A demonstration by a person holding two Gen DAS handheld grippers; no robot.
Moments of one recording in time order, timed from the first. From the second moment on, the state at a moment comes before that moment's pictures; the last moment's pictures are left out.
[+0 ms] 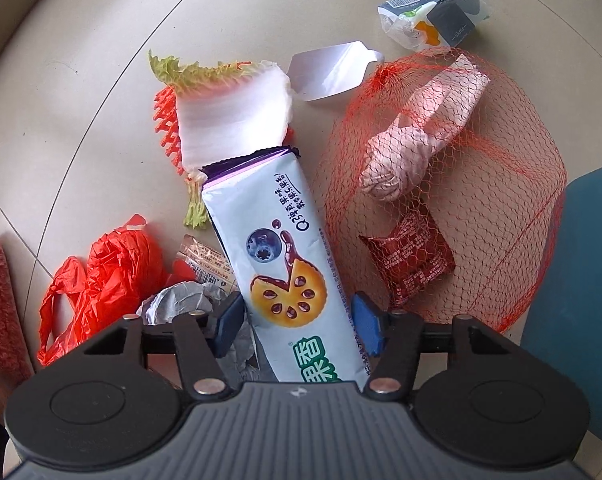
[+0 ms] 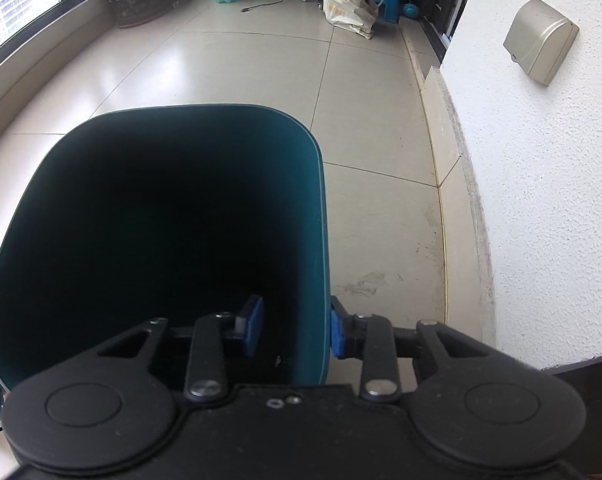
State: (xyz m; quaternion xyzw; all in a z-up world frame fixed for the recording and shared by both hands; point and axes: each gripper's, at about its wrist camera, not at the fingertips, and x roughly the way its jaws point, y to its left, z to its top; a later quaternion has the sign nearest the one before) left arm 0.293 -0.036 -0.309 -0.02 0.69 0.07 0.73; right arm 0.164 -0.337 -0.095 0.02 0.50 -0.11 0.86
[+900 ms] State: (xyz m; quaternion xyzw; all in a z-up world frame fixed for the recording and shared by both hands) left arm 0.229 -0.078 -0.037 0.00 0.57 -0.09 0.82; right arm 0.161 -0.358 -0.095 0.03 0.51 -0.09 0.86
